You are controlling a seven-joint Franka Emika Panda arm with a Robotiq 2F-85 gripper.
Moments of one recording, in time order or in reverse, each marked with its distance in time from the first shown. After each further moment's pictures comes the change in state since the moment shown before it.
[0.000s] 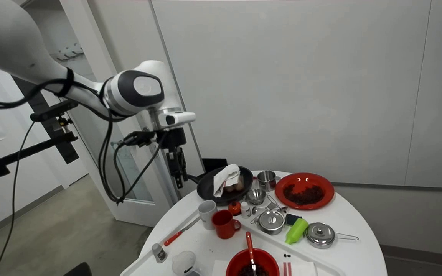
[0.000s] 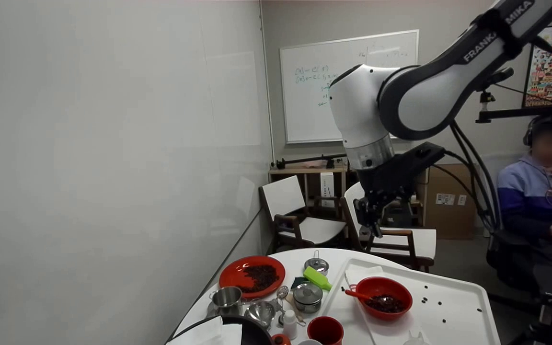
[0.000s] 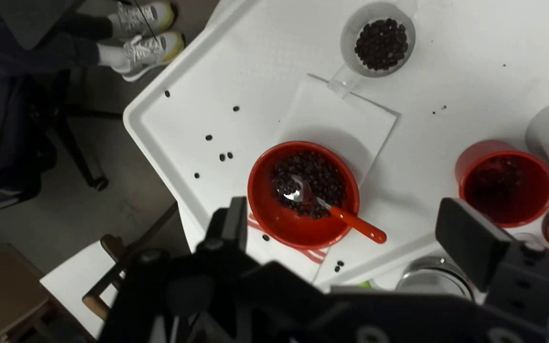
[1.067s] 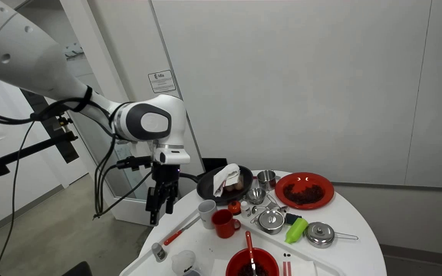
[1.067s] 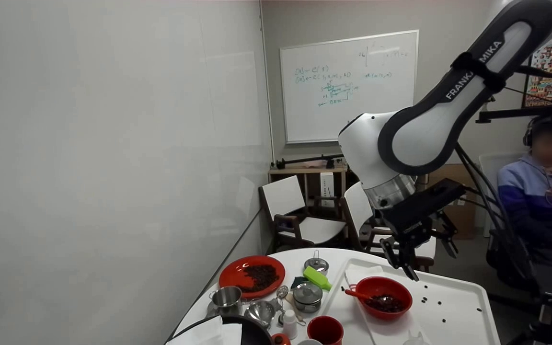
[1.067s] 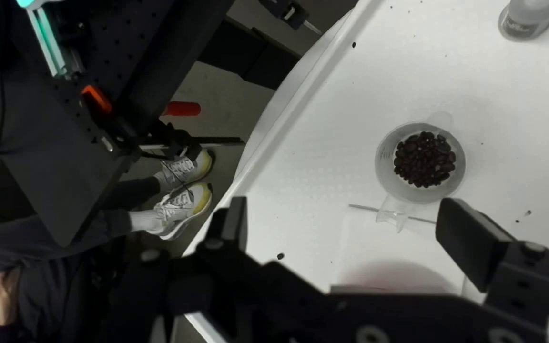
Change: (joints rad) arm 0.113 0.088 -0.137 -0.087 0.219 -0.051 0.170
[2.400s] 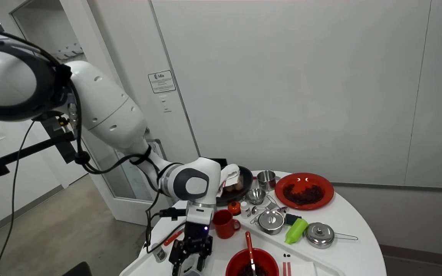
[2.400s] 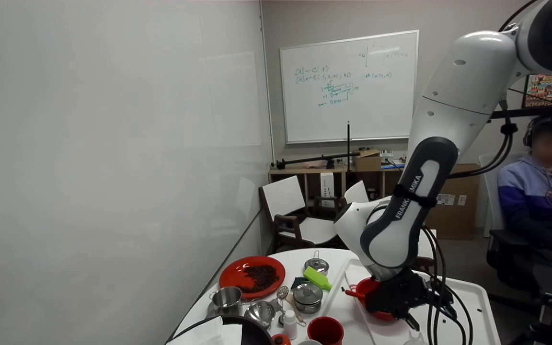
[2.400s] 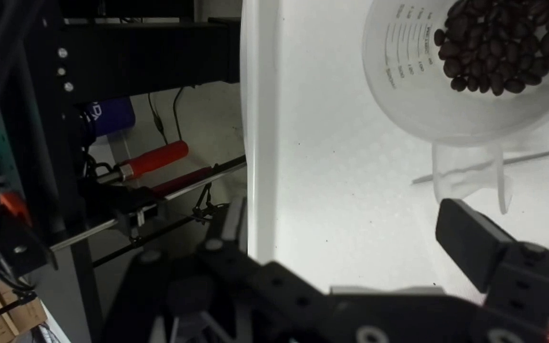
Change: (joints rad) arm 0.061 0.509 -0.146 0.210 0.003 0.132 0.473
